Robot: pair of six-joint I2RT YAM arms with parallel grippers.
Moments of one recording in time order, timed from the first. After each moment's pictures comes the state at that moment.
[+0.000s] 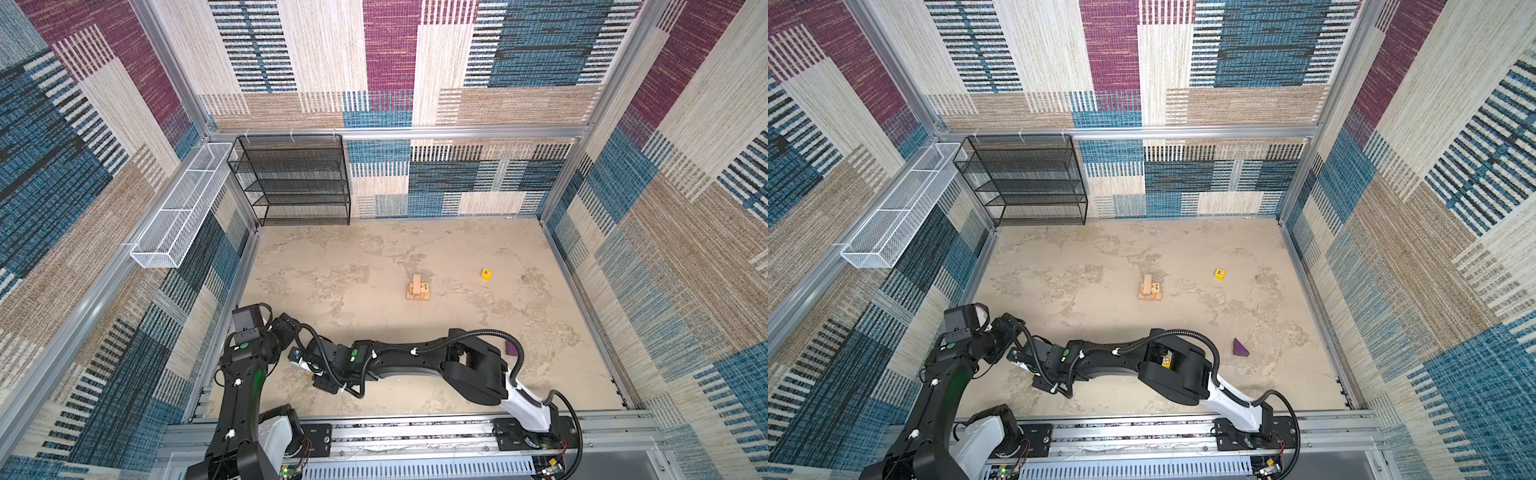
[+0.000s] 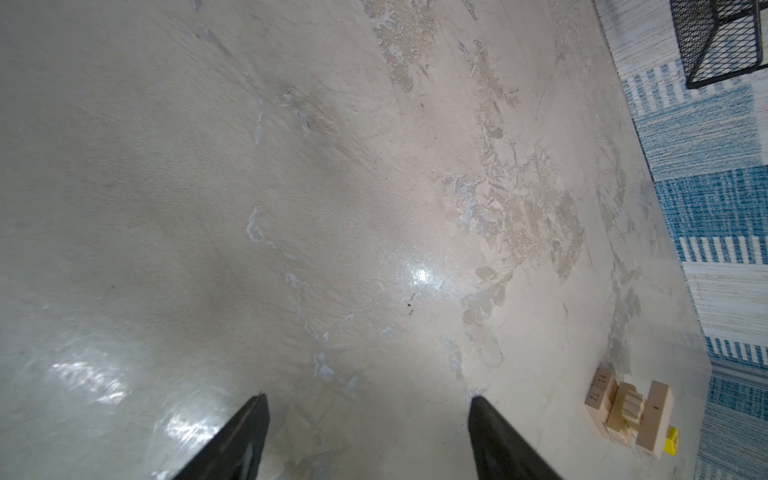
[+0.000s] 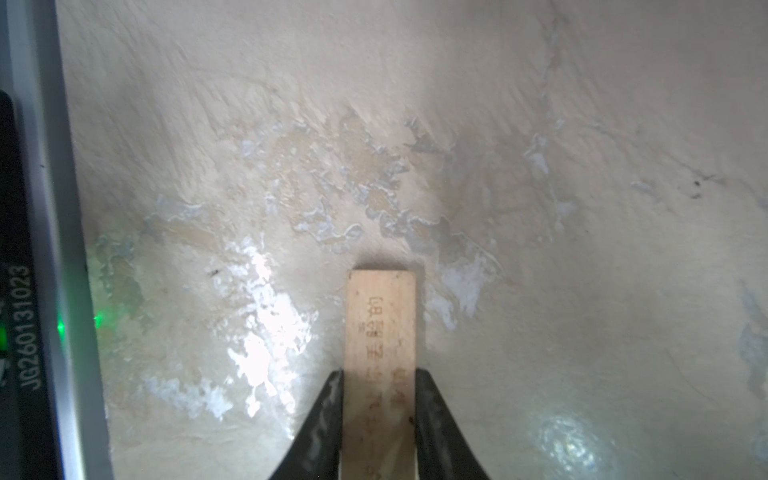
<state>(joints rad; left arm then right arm) 0.32 0.94 0.53 -0.55 0.28 -0.61 1.31 2.30 1.74 -0.39 0.04 -0.01</state>
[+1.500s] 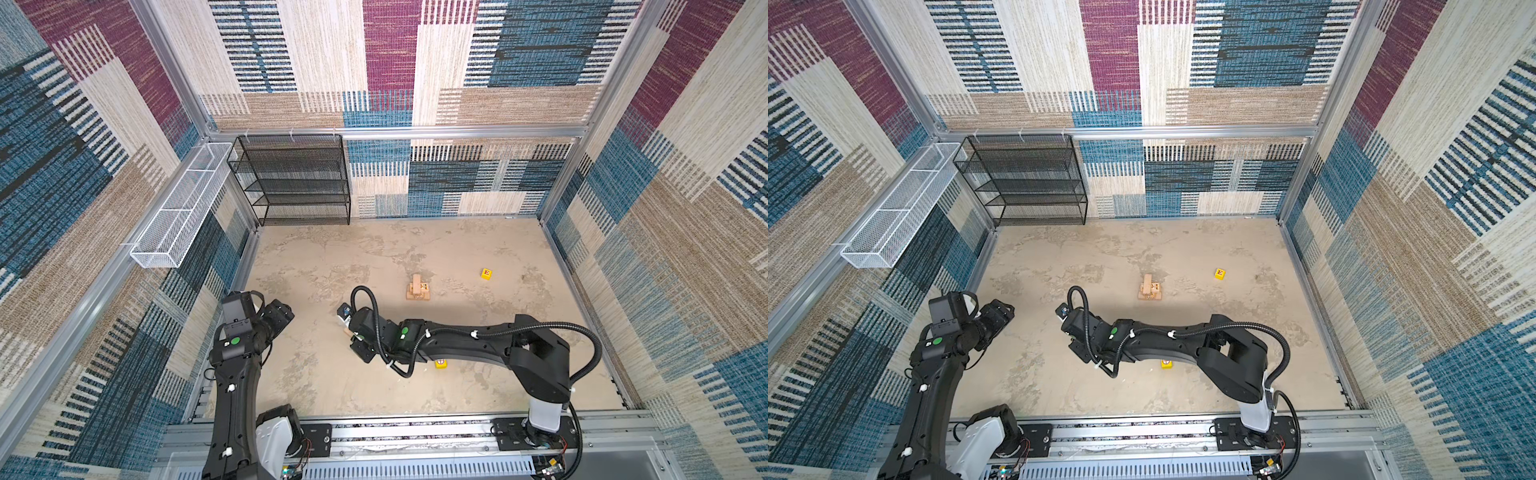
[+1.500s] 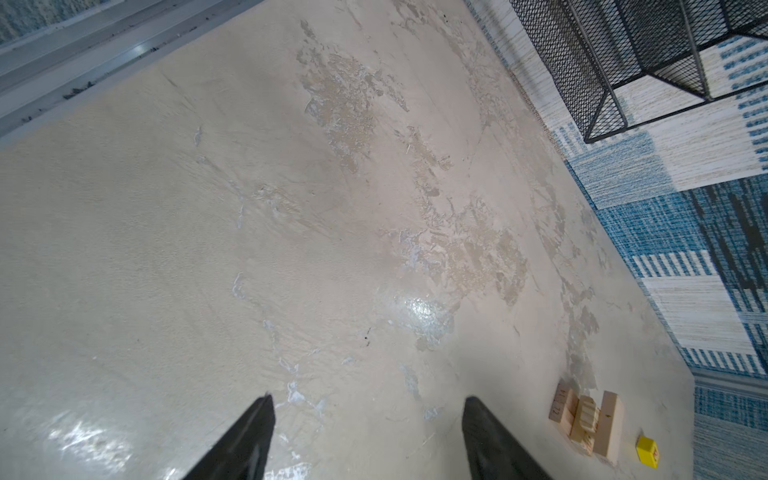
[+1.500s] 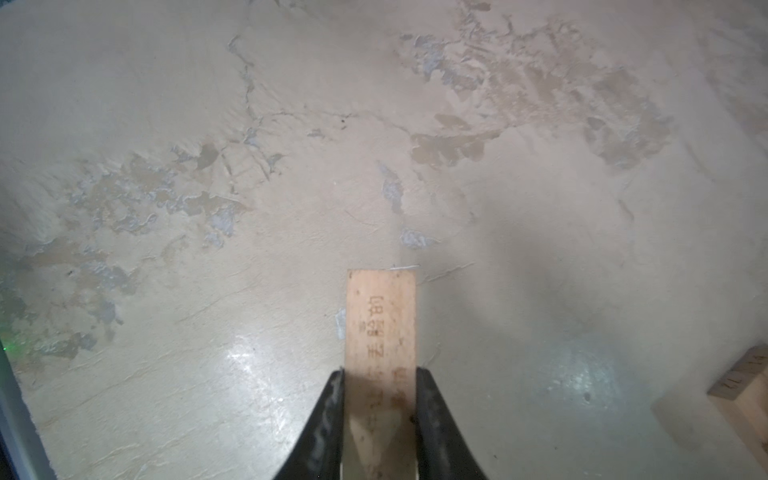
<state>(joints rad) 0.29 0.92 0.70 -0.63 0.23 -0.58 1.17 1.86 1.31 -0.27 0.22 0.17</state>
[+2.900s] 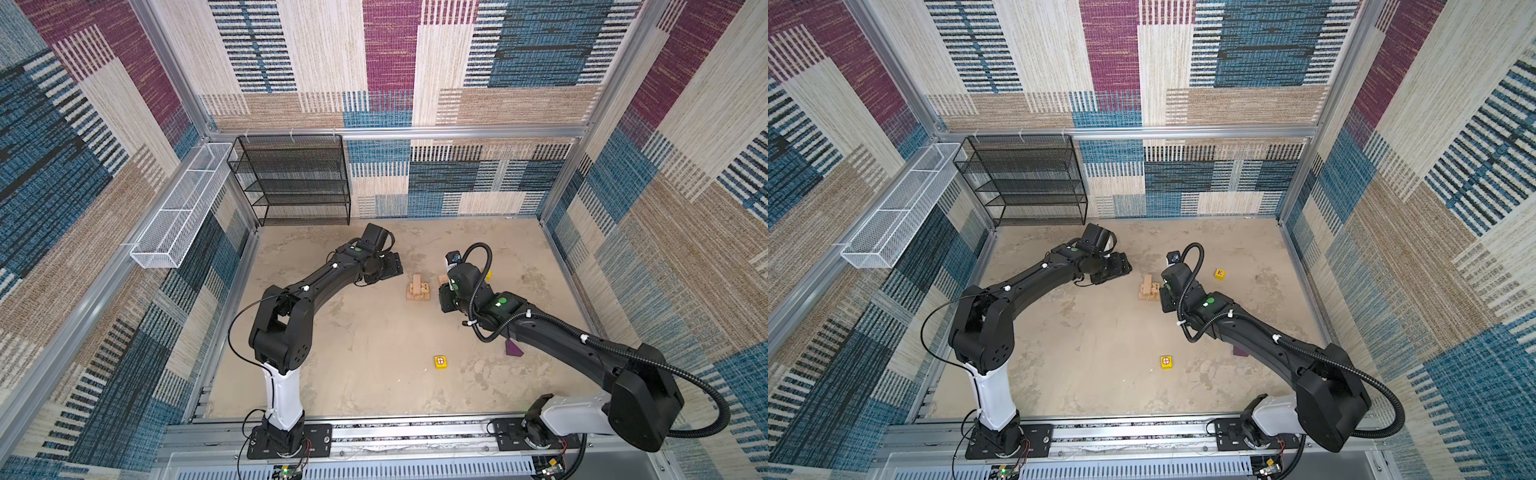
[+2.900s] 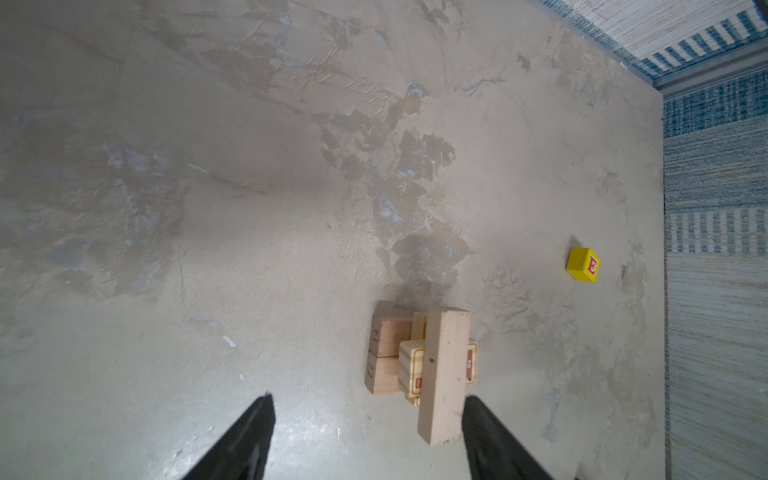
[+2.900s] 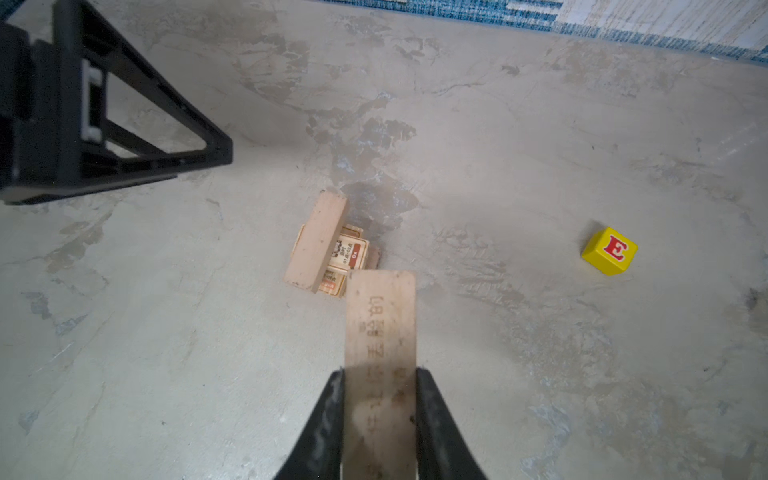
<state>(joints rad) -0.50 1.94 1.59 -0.59 0.15 -0.65 0.67 1.34 0.95 -0.35 0.29 0.31</state>
